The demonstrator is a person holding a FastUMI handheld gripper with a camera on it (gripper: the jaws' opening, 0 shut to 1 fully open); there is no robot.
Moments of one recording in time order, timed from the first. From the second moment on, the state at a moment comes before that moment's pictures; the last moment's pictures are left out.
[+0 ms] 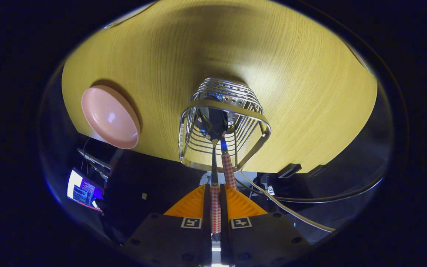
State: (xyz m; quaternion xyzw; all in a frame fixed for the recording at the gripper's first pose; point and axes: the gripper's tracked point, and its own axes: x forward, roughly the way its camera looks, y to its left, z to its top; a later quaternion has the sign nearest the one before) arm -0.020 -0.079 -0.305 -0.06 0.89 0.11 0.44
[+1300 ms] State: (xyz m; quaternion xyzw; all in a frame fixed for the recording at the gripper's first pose) arm 0.030 -0.007 -0.177 0.06 0.42 0.11 0.90
